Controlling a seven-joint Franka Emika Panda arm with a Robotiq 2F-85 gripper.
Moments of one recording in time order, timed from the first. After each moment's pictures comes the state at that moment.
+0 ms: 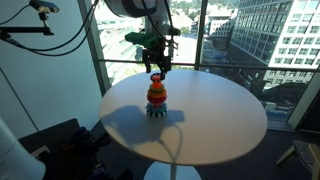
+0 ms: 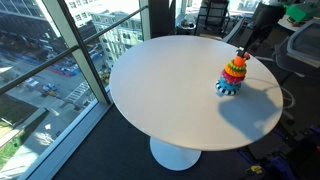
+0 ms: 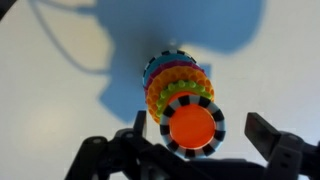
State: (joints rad) arm -0.01 0.01 -0.03 -2.23 0.07 2.20 -0.14
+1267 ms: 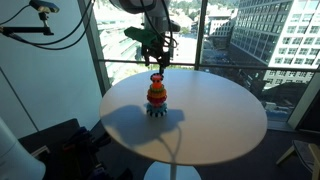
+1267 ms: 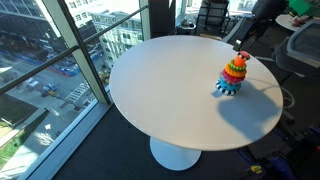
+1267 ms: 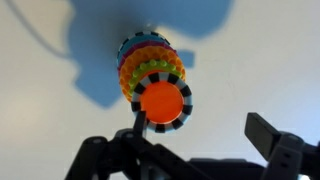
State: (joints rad) arm -0.01 -0.02 -0.02 -2.23 0.22 2.22 -0.25
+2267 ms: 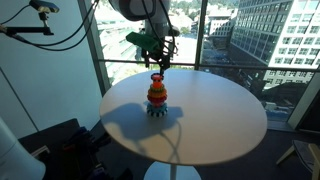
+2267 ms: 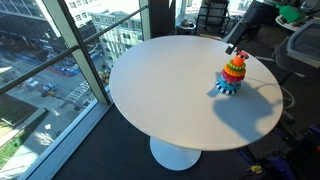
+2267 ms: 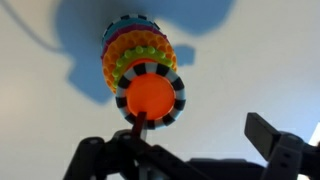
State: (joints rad) arm -0.01 0.03 0.00 -2.23 0.29 2.29 -0.33
